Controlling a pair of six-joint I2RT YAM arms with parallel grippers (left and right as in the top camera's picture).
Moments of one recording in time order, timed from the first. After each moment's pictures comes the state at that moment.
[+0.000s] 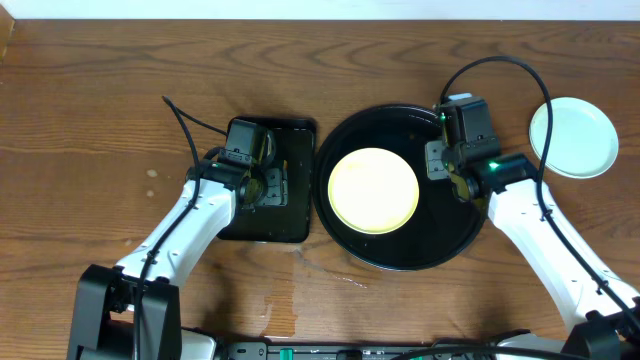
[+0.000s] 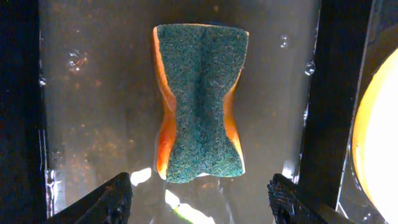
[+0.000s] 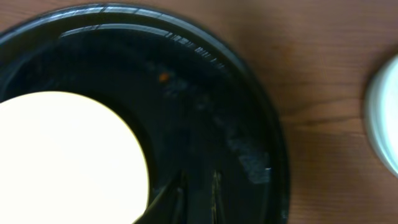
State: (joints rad) left arm -0.26 1.55 0.92 -0.60 0.07 -0.30; right arm 0.30 1.48 1.04 -0.55 0.19 0.14
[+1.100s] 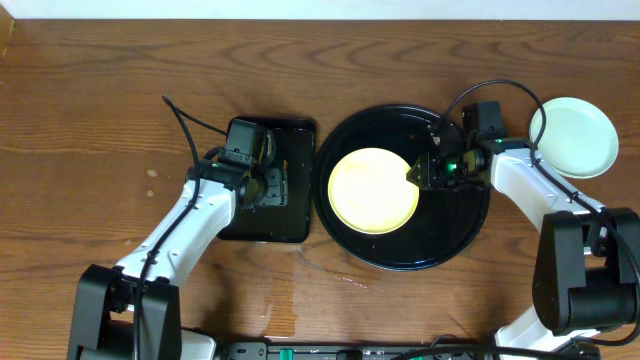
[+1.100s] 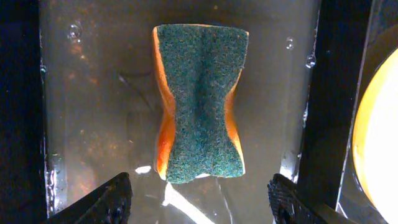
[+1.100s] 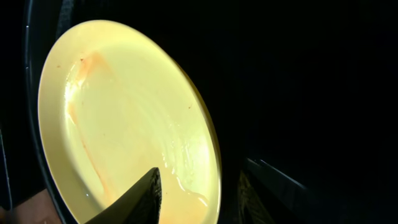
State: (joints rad) left arm -0.26 1.55 0.92 -0.60 0.07 -0.30; right arm 0.10 1.79 1.04 -0.54 -0.49 0.14
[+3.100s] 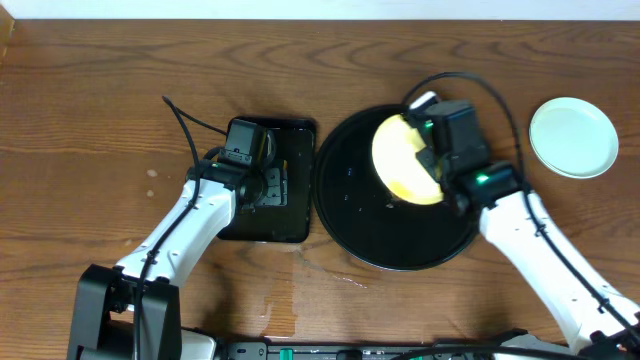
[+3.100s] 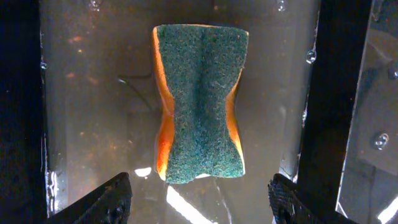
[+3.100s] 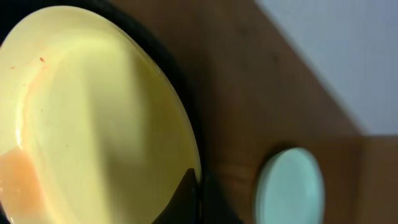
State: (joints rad) left arm -0.26 1.55 0.92 -0.60 0.07 -0.30; right arm 0.42 1.42 1.02 -0.42 0.44 -0.40
